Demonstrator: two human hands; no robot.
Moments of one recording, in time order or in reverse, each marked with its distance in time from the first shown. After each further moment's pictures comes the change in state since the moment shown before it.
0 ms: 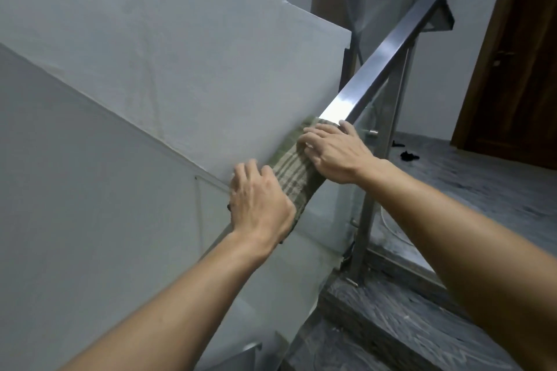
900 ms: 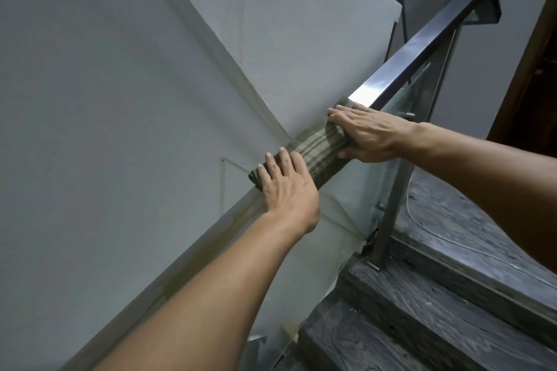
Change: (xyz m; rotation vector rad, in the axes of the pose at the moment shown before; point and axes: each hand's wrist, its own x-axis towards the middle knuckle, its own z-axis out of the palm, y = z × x) left_hand -0.086 -0.056 0.019 0.158 -0.249 -0.007; right_hand -0.036 -0.050 0.010 -0.175 -0.122 -0.380
